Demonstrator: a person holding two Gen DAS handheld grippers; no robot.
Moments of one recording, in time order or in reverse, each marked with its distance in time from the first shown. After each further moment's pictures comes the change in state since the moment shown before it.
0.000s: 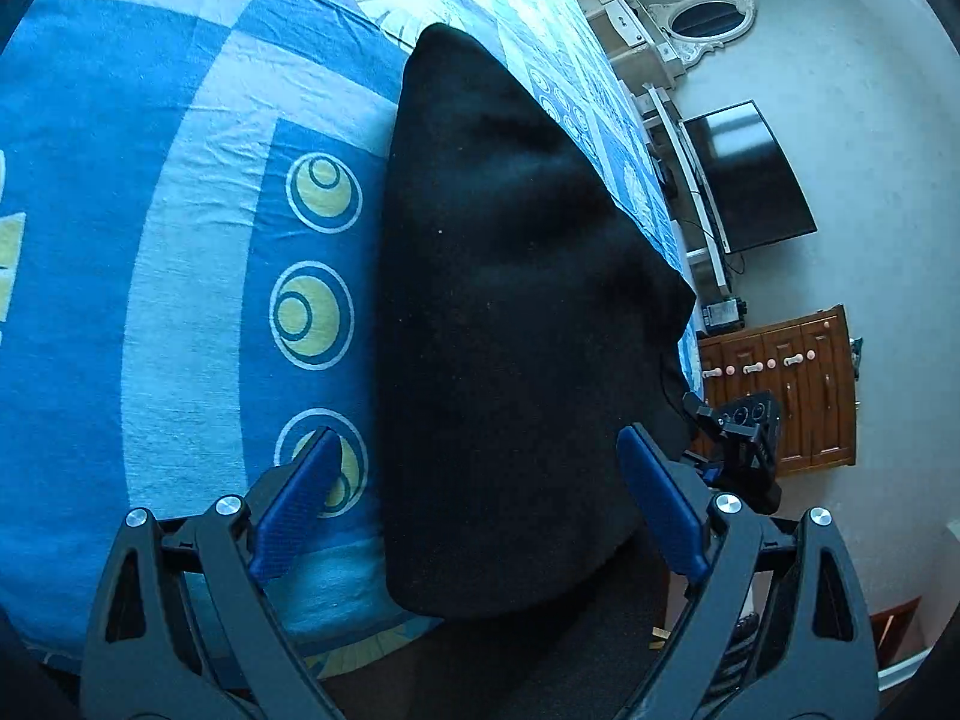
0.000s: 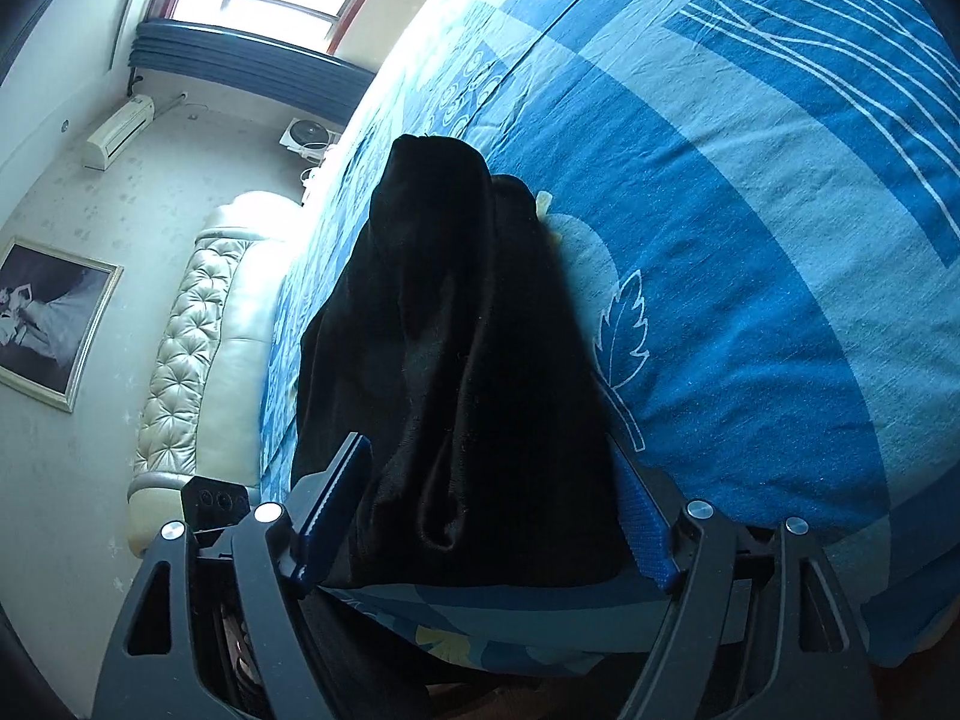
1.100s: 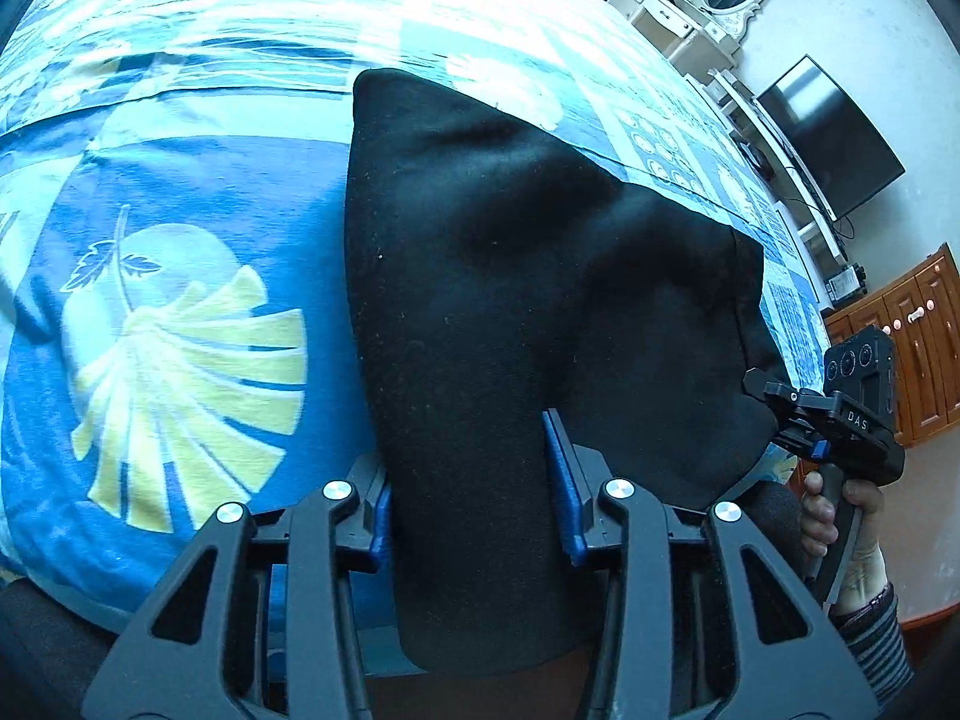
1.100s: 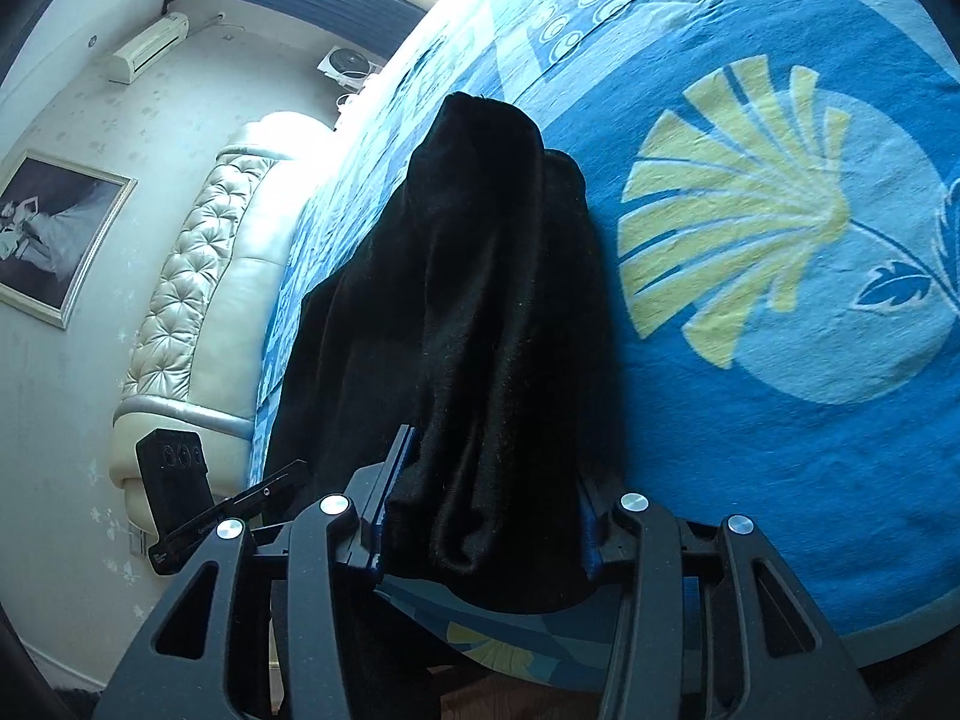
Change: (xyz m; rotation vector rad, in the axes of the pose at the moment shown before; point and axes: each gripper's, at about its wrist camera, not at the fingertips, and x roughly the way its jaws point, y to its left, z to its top) left arm -0.077 0.006 -0.010 0.180 -0.120 0.407; right arm 0.098 0.082 -0.037 -0.148 0.135 0.024
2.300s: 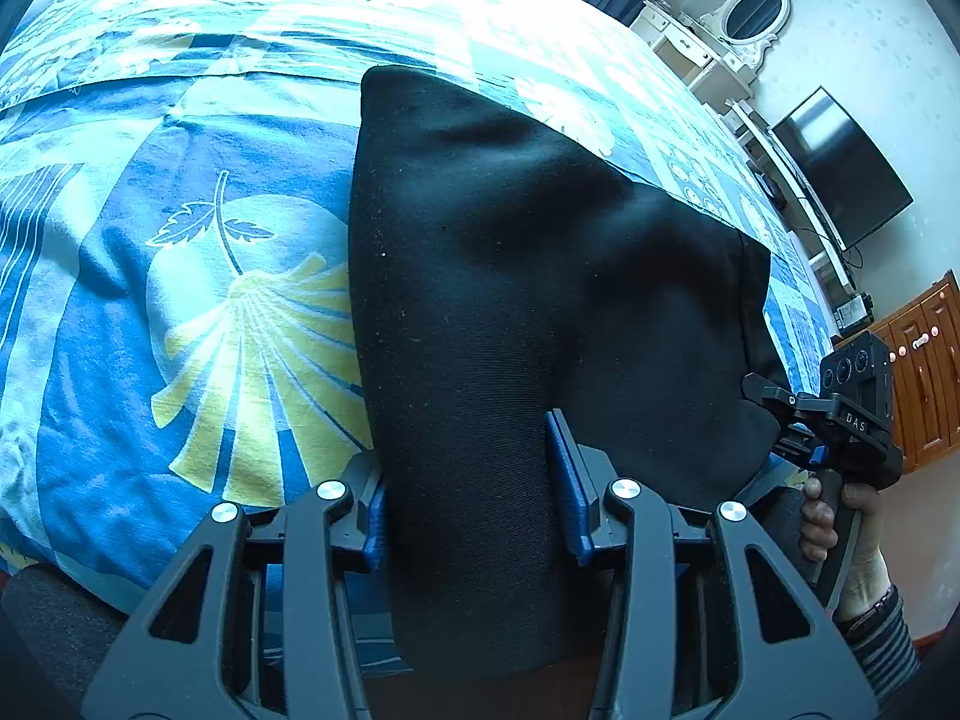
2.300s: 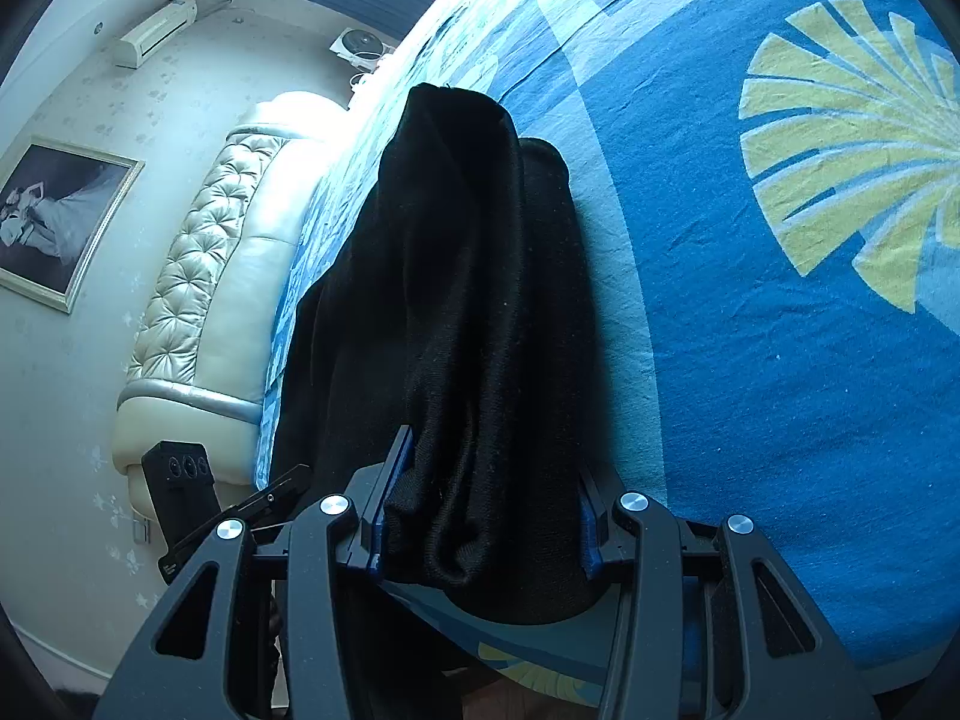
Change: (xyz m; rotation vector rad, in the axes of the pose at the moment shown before) left arm -0.016 0.030 -0.018 -0.042 -0.052 0.012; right arm 0.031 0.018 -0.013 0.000 0.020 0.025
